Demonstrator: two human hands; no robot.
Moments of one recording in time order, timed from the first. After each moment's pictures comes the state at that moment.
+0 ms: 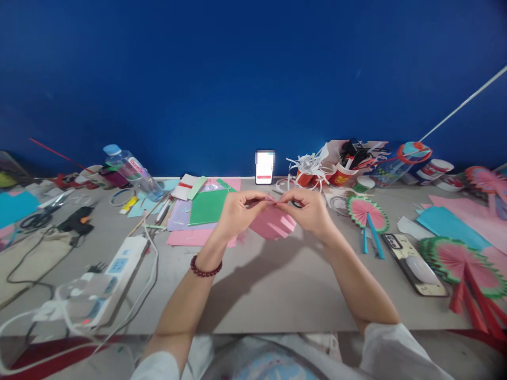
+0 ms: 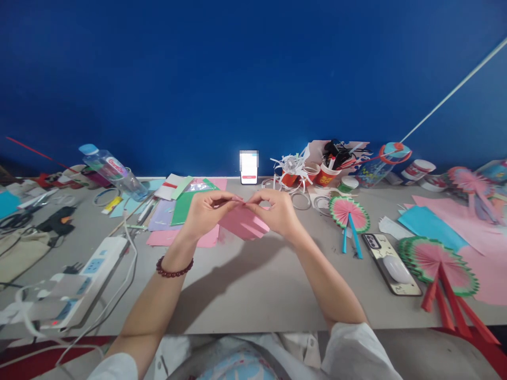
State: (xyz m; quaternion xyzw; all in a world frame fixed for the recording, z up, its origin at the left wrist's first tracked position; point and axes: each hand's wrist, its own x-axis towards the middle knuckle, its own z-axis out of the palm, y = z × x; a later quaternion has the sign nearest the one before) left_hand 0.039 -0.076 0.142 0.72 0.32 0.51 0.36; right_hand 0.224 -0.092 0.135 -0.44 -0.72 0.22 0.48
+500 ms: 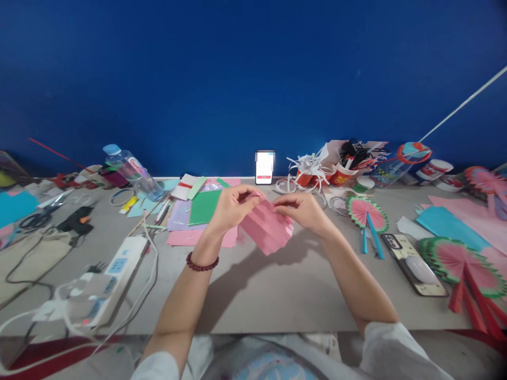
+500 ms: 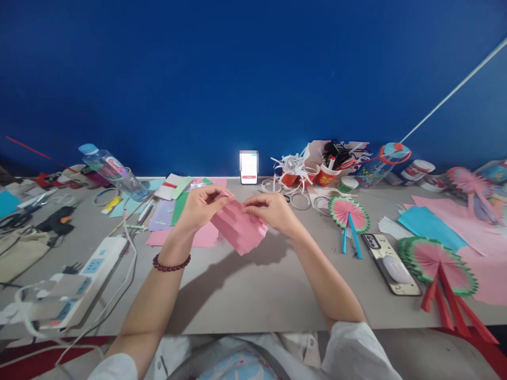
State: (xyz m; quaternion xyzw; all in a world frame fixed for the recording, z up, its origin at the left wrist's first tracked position) left_hand 0.028 -0.061 0.139 0.72 0.33 0.50 0.35; right_hand 0.227 -0.085 0.129 -0.45 -0.71 0.34 0.42
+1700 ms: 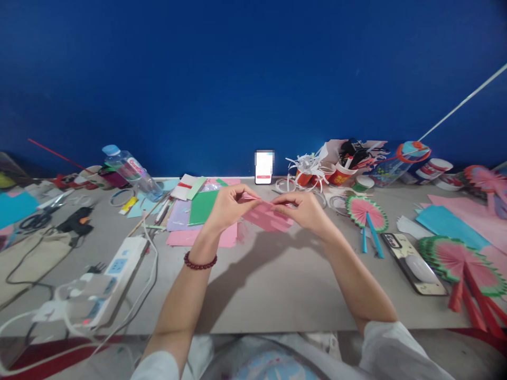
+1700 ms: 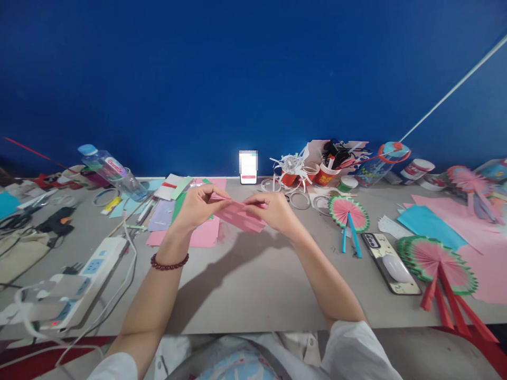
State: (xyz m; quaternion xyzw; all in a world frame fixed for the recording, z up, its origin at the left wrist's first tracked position) left_hand 0.023 -0.061 0.142 0.71 0.40 0.45 0.38; right_hand 0.227 -0.089 0.138 -0.48 -0.73 0.27 0.39
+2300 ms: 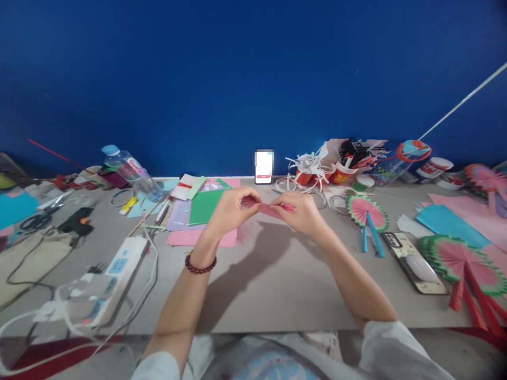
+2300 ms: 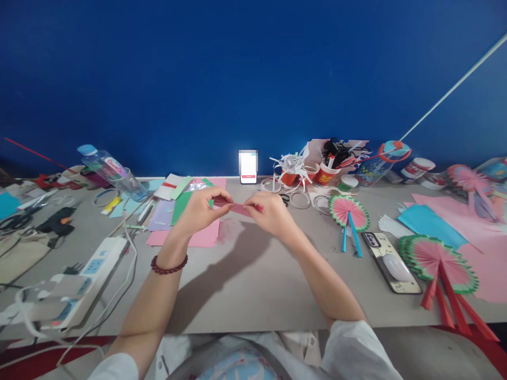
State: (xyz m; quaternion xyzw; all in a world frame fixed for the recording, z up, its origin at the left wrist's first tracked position) left_hand 0.021 -0.067 0.144 0.81 0.38 0.37 0.26; right_hand 0.218 -0.091 0.130 -0.46 -0.78 0.13 0.40
